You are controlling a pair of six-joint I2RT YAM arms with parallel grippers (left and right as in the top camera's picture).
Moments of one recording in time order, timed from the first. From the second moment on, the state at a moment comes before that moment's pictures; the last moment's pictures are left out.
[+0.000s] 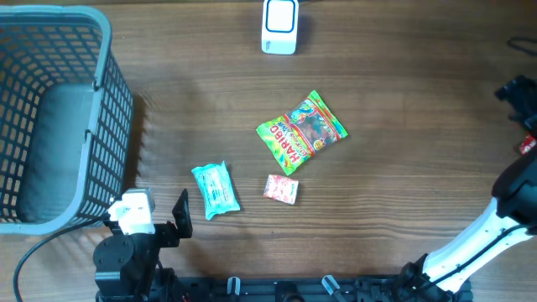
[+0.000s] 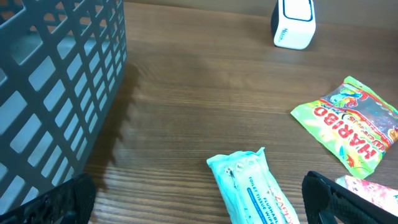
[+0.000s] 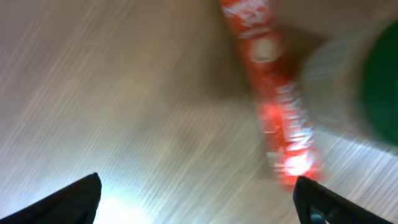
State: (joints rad) left arm 0.02 0.01 0.41 -0.83 0.04 -0.10; right arm -0.61 2.15 1.76 -0.87 0.07 0.34
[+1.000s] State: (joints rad) left arm 0.02 0.01 0.41 -0.84 0.04 -0.10; right arm 0.42 2.03 1.36 -0.71 -0.16 1.19
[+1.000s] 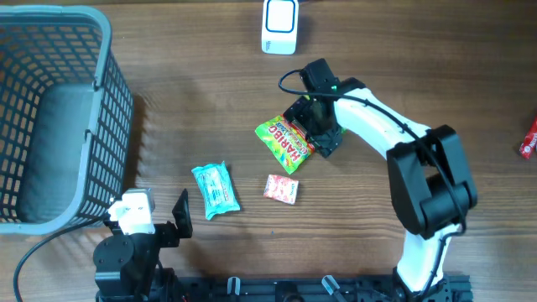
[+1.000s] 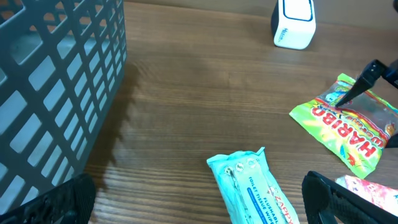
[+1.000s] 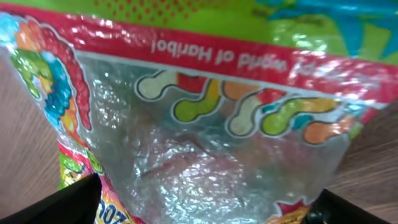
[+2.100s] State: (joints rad) left arm 0.02 0.01 0.41 -0.84 0.04 -0.10; right arm 0.42 2.00 1.25 0.76 -1.54 0.12
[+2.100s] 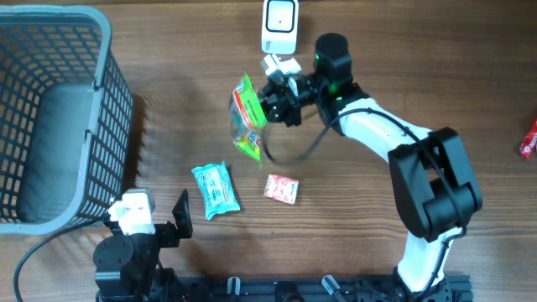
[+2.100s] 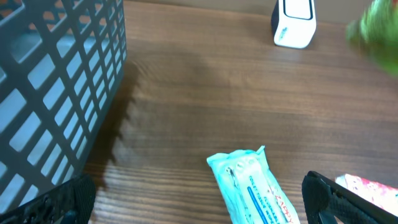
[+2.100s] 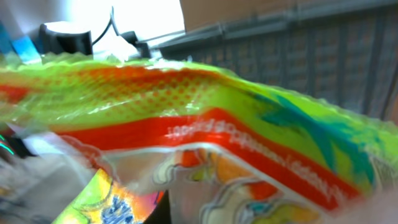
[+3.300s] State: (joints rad) left arm 0.02 0.01 0.41 -0.84 0.04 -0.10; right arm 0.55 1.85 1.40 0.50 -1.52 -0.30
